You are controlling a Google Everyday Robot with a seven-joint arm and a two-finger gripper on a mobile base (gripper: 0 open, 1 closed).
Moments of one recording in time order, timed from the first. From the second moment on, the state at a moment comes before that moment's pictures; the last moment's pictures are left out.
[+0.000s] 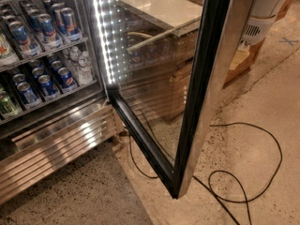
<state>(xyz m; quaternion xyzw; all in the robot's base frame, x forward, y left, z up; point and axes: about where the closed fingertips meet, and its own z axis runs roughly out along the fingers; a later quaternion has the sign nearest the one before) 0.579 -0.221 0.926 -0.57 0.82 -0.05 0.08</state>
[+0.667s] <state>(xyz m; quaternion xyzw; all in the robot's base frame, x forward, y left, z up) 0.579 -0.221 0.926 -0.57 0.82 -0.05 0.08</state>
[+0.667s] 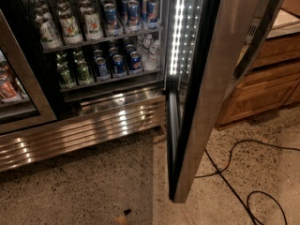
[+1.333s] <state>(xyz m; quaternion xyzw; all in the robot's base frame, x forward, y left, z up) 0.579 -0.221 0.926 -0.57 0.82 -0.05 0.08</state>
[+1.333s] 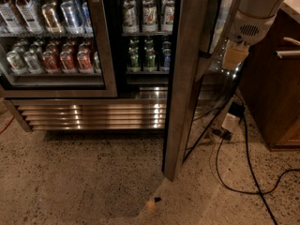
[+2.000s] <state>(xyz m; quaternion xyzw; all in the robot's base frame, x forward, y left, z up) 0.579 -0.221 0.926 -0.57 0.82 -0.05 0.08</state>
